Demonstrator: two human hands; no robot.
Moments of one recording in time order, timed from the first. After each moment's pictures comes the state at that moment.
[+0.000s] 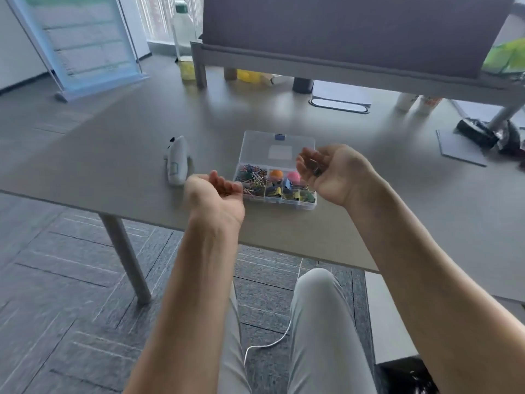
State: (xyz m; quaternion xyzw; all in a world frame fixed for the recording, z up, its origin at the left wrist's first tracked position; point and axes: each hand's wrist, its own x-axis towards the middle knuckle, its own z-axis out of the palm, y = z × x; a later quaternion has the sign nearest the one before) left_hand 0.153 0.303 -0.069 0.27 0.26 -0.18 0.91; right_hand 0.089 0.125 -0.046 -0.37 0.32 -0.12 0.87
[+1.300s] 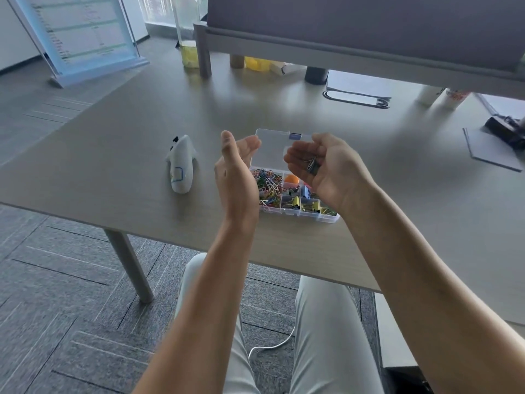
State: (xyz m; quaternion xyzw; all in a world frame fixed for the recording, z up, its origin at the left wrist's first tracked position) left_hand 0.197 0.264 -0.100 0.56 -0.03 -0.05 0.82; right_hand 0.140 0.142 -0.058 -0.49 0.29 -0.14 0.81
